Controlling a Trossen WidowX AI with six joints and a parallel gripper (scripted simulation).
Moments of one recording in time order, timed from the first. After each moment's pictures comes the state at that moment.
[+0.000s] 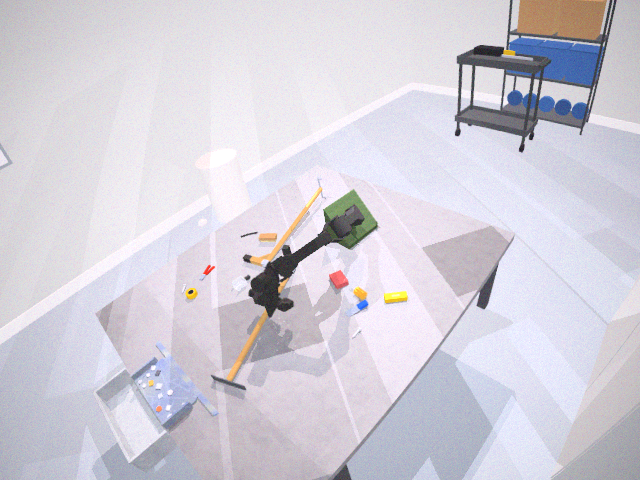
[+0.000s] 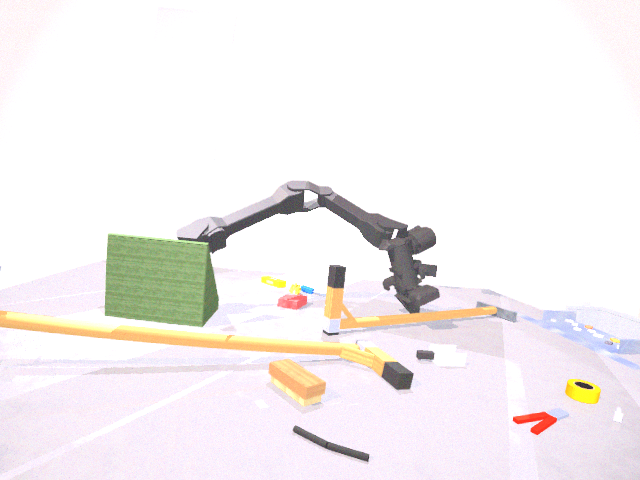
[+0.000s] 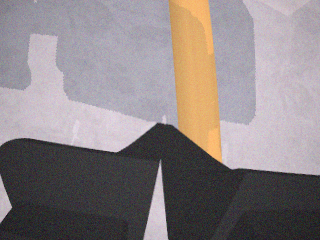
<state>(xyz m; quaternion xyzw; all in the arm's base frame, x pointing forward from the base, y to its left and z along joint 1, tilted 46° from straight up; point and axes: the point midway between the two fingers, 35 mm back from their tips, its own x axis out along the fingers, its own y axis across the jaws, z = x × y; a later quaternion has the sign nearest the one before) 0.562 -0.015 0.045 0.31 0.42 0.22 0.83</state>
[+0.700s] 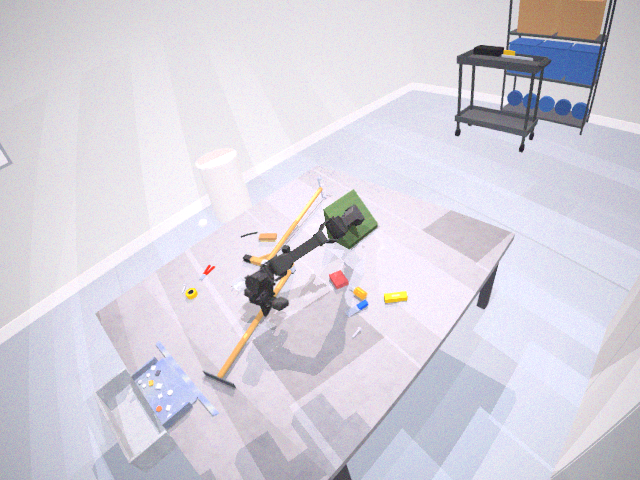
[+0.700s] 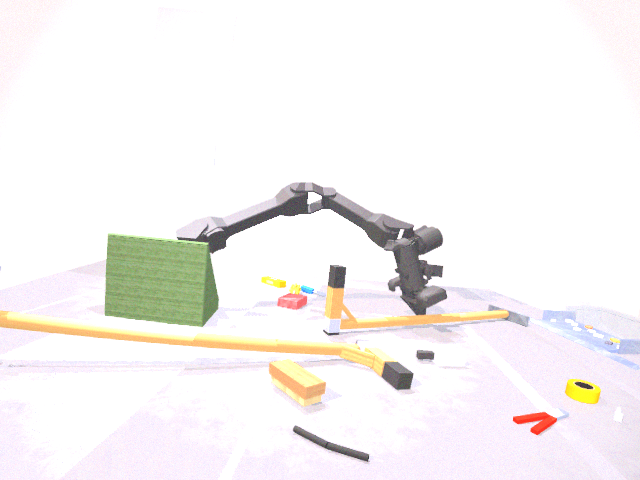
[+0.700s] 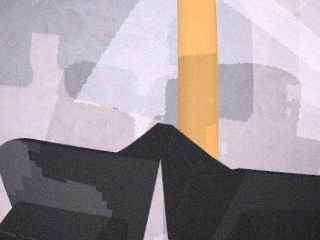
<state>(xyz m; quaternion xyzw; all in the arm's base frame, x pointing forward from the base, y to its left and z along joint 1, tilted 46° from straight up) 0.570 -0.030 0.035 0.31 0.41 0.22 0.83</state>
